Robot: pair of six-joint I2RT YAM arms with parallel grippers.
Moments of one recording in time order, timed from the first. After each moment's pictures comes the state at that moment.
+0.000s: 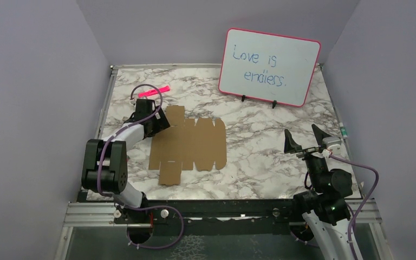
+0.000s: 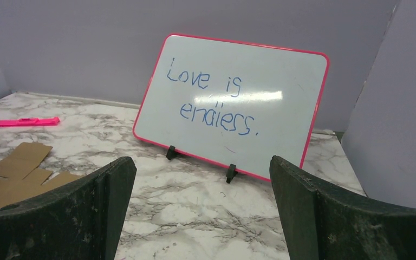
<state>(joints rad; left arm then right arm) -0.08 1.54 0.82 -0.16 -0.07 -0.50 0.29 0.01 0.33 0.00 0.08 -0.11</state>
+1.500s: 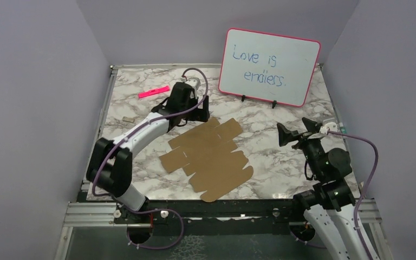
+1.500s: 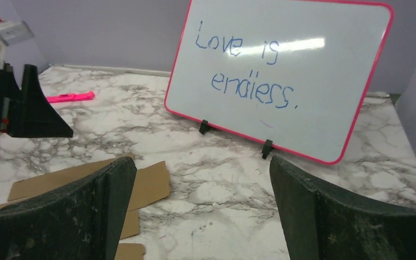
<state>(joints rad) -0.50 1.64 1.17 -0.24 0.08 -0.30 0.30 0.27 0.48 -0.06 0.03 0.01</state>
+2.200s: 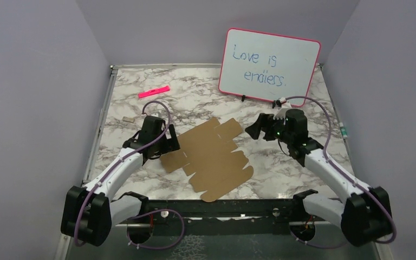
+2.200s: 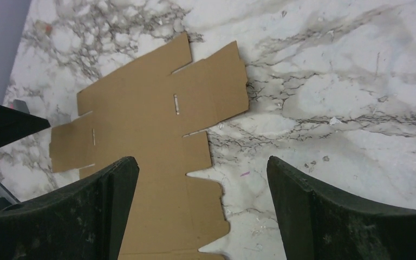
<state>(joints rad) -0.32 1.11 0.64 -0.44 -0.04 -0.54 0.30 1.00 0.58 0.00 -0.27 0.38</state>
